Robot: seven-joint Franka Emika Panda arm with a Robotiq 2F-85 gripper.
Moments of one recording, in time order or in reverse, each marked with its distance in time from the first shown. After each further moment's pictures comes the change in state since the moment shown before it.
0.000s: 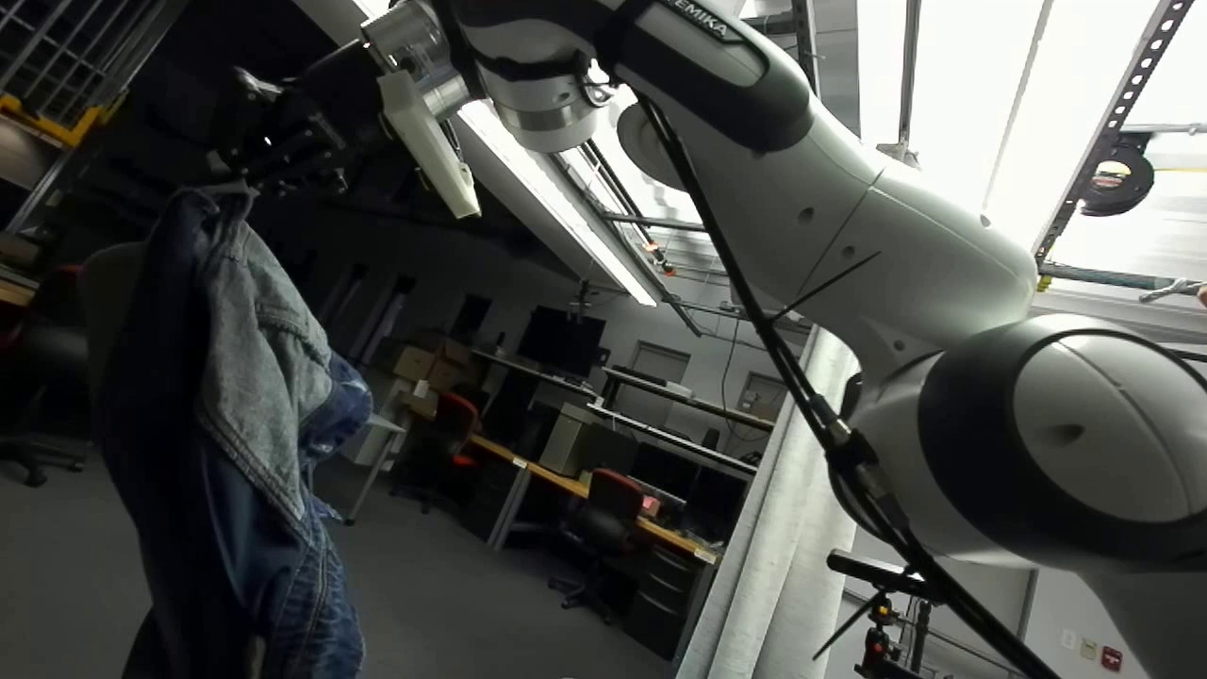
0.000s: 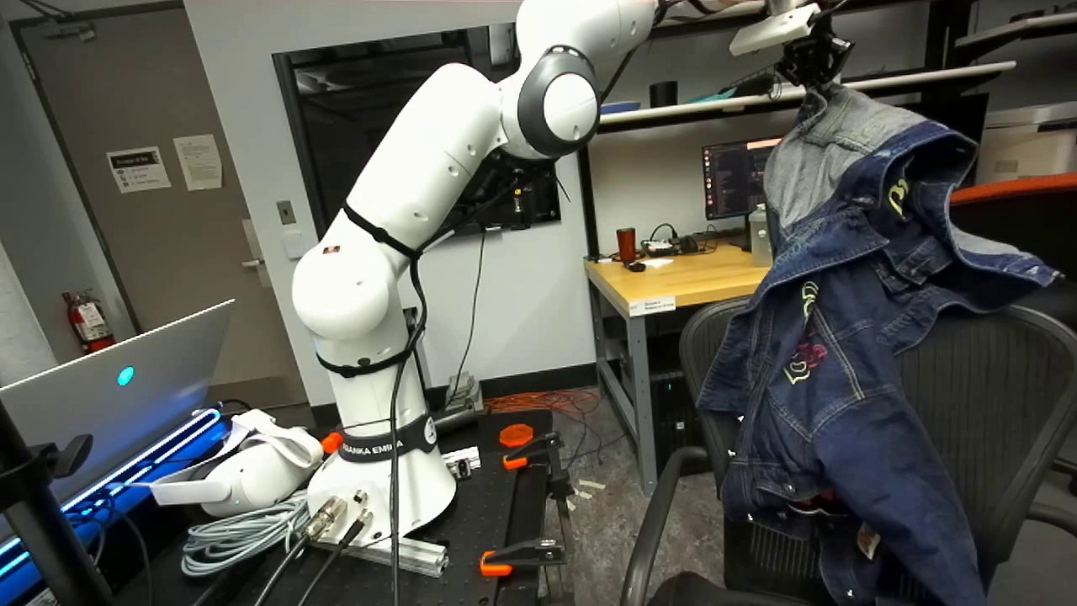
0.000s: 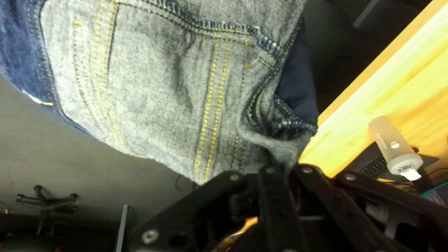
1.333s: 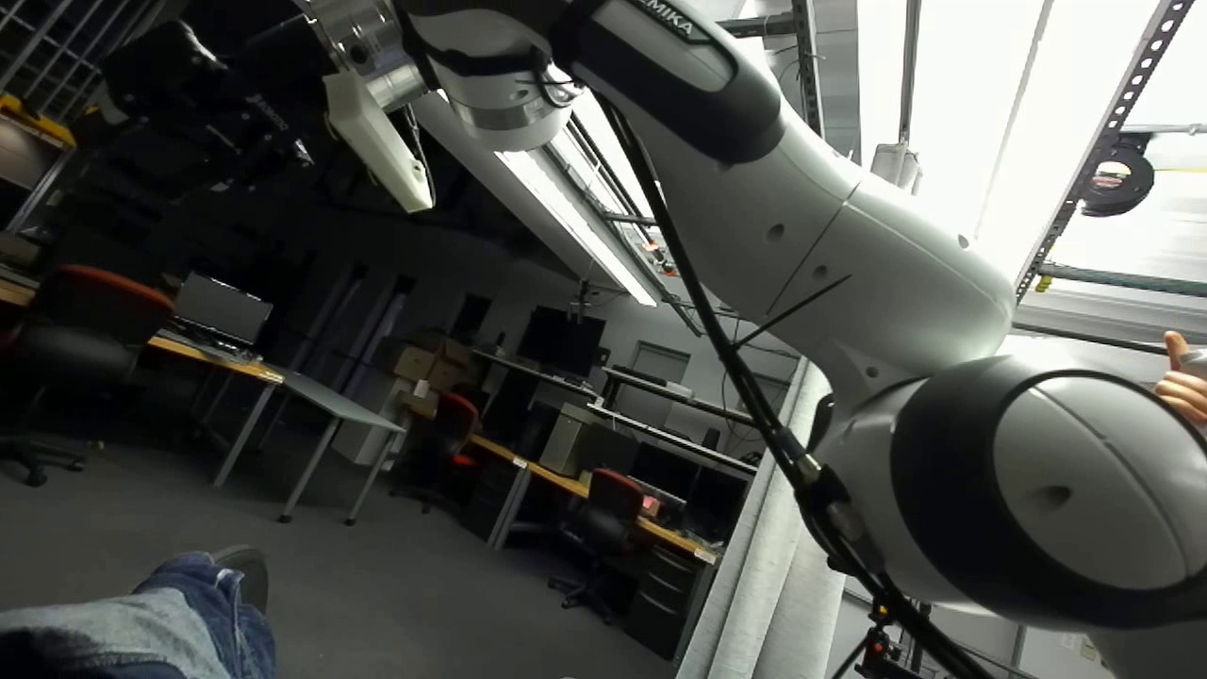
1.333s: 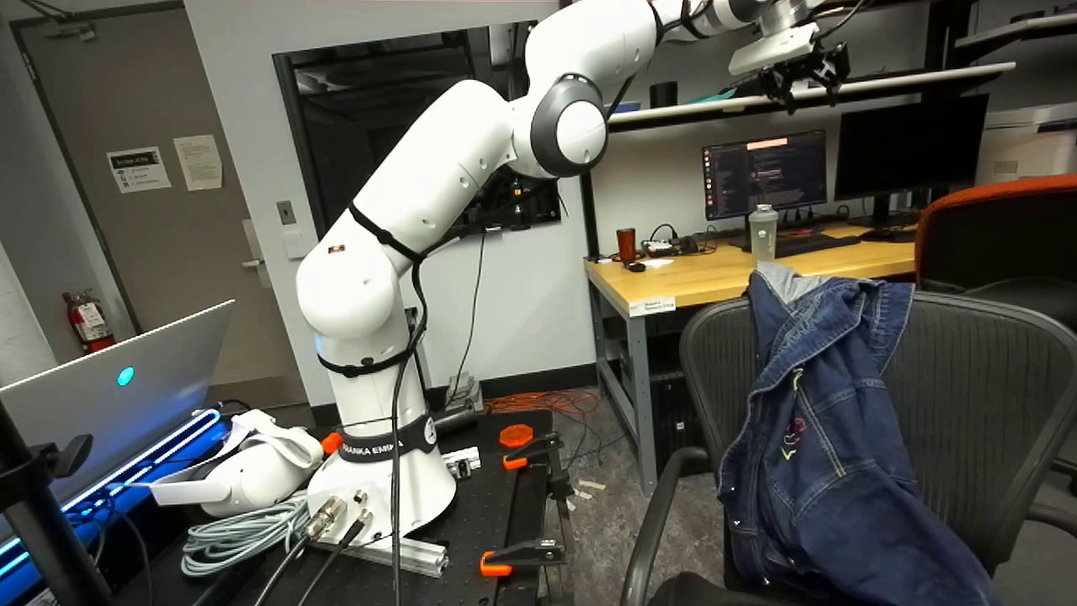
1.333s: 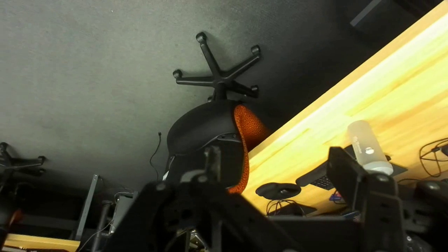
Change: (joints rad) arm 0.049 0.089 -0.001 0.089 -0.008 0.065 -0.123
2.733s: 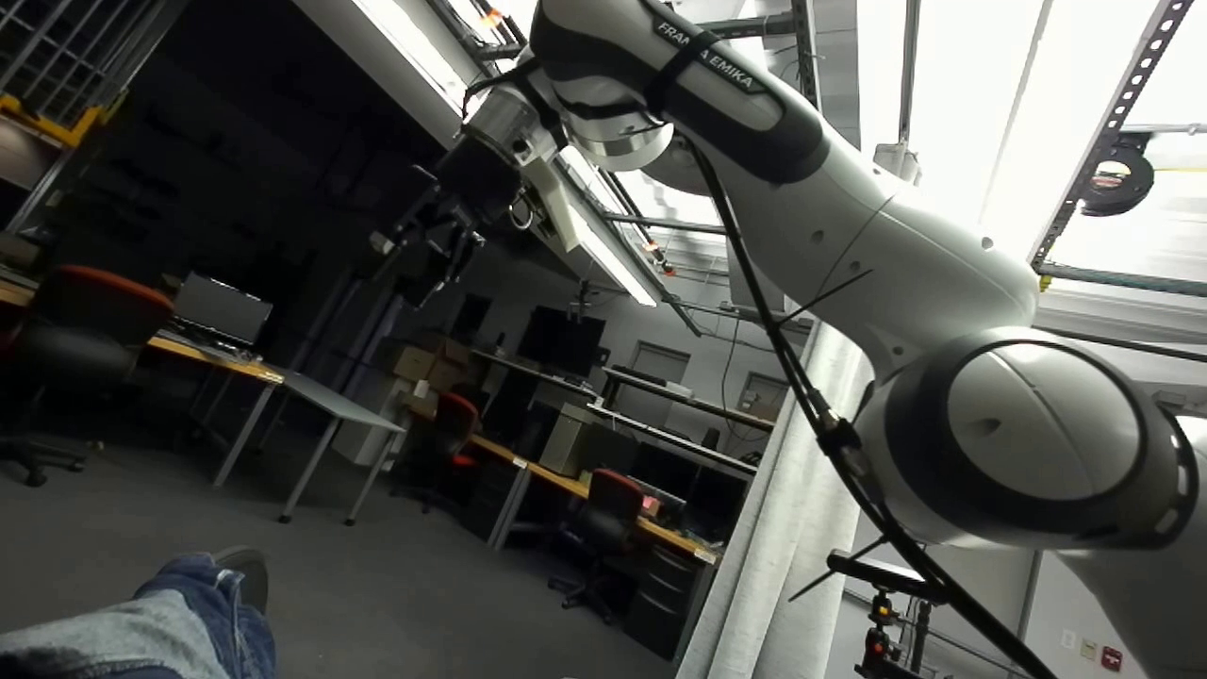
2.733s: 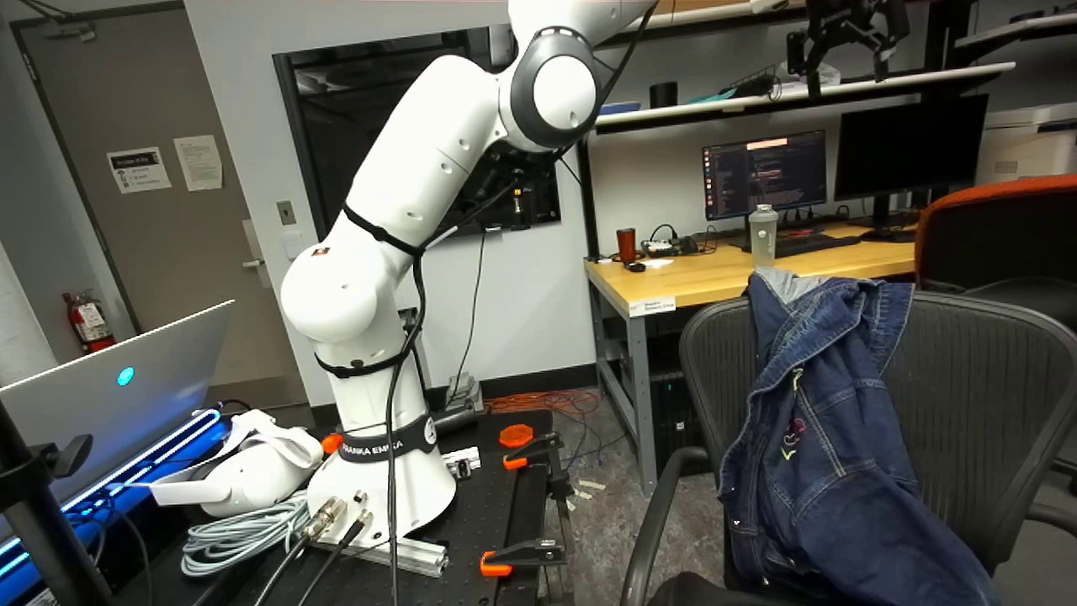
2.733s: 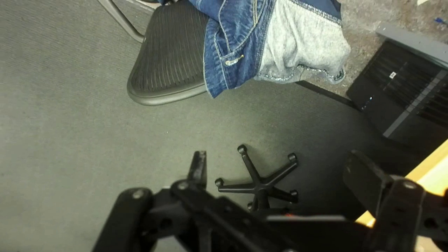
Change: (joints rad) arm -0.164 -0.116 -0.043 0.001 -0.036 -0.492 -0.082
